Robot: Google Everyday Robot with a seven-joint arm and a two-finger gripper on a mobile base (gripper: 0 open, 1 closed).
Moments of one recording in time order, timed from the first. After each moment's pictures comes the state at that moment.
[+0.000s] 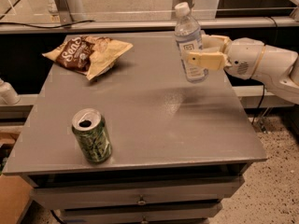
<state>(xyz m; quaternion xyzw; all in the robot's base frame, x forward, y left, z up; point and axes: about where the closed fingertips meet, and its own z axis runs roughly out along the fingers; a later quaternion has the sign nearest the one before) 0.604 -0.136 0.957 -0.36 0.60 0.34 0.63</state>
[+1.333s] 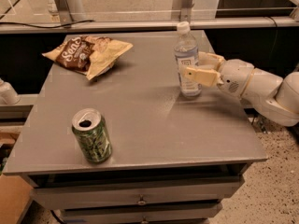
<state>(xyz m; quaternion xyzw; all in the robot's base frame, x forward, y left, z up) 0.609 -0.137 0.906 -0.31 0.60 0.36 0.64</state>
